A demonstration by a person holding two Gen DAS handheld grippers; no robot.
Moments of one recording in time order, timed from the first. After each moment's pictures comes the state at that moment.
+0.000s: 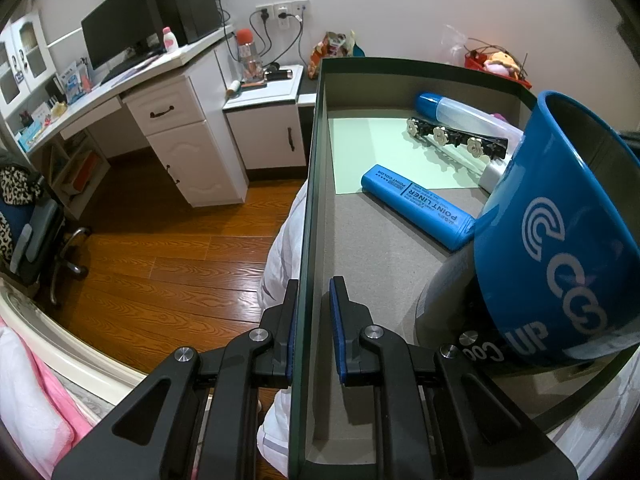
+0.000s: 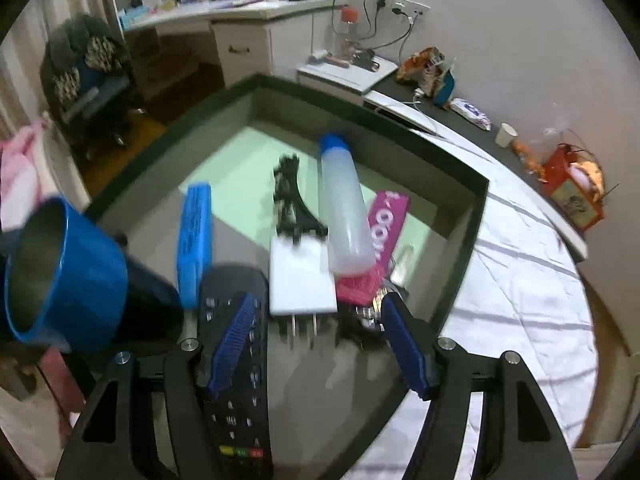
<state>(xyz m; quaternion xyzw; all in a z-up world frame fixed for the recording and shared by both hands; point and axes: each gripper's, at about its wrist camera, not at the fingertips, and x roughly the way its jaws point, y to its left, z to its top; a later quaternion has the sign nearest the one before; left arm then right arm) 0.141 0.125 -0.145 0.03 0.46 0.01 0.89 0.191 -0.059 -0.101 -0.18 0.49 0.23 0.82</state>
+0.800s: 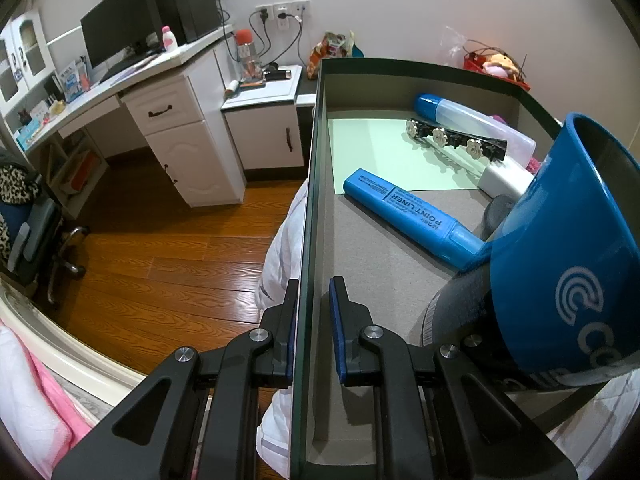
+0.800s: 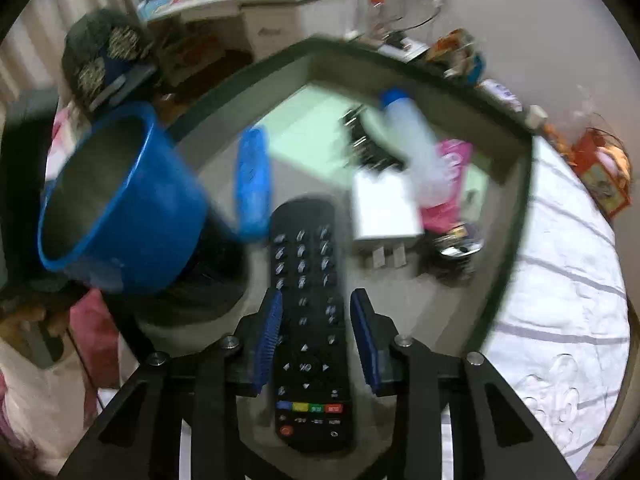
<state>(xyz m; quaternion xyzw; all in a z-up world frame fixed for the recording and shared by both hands) 0.142 0.123 -0.145 0.03 0.46 0.01 0.89 0.156 -0.059 -0.108 -0.14 0.51 0.26 0.80</state>
